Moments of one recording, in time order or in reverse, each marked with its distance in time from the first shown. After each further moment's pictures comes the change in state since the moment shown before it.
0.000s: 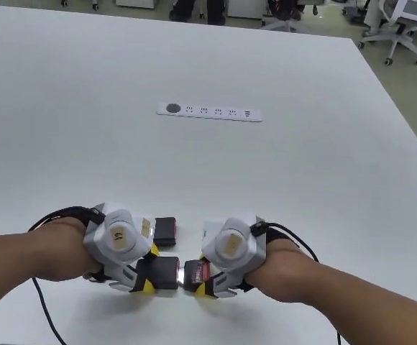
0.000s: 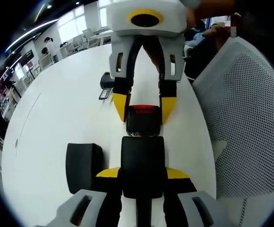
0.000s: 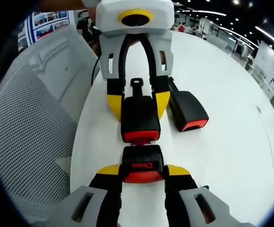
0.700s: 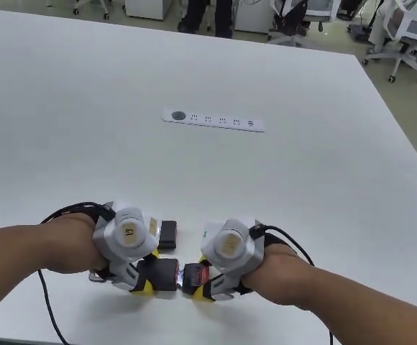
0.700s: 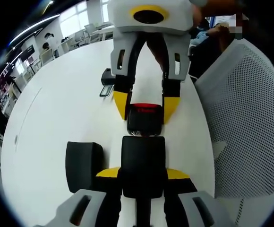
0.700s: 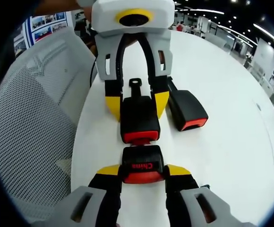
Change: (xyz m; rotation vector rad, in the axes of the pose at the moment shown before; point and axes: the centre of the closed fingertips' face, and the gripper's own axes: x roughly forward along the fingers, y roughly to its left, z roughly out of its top) left arm 0.001 0.001 -0.002 -0.026 0.040 -0.003; right arm 0.002 -0.001 -0.001 0.021 0.004 0.005
